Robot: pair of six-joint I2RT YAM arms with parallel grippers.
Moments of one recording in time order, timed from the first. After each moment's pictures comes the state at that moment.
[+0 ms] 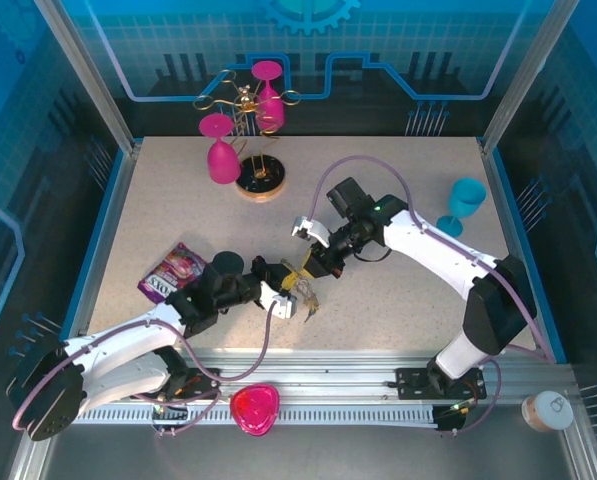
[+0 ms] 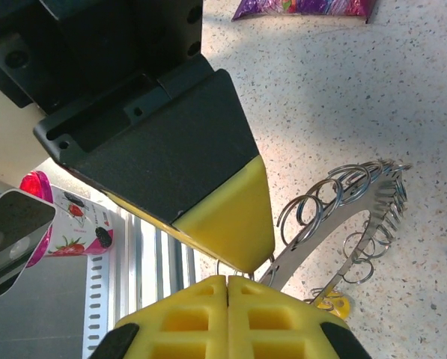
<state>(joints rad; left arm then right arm) -0.74 1.00 0.44 0.19 0.25 1.23 0.63 1.60 1.31 -0.89 -0.79 -0.43</state>
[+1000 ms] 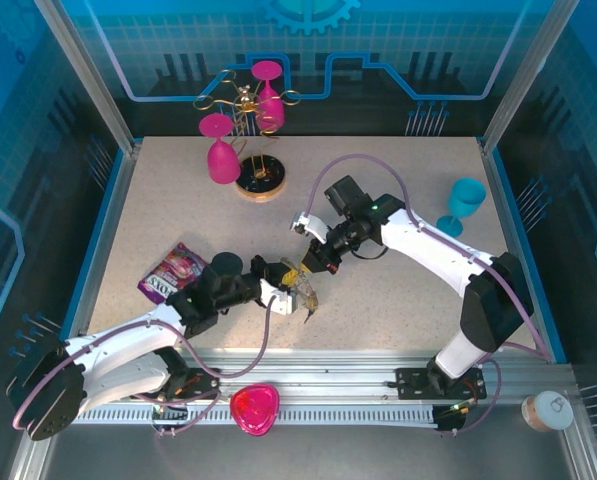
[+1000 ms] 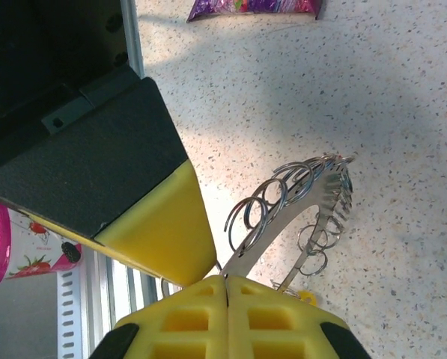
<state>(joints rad) -0.74 1.00 0.43 0.24 0.24 1.10 0.63 1.61 1.32 -0.83 -0.70 -0.35</state>
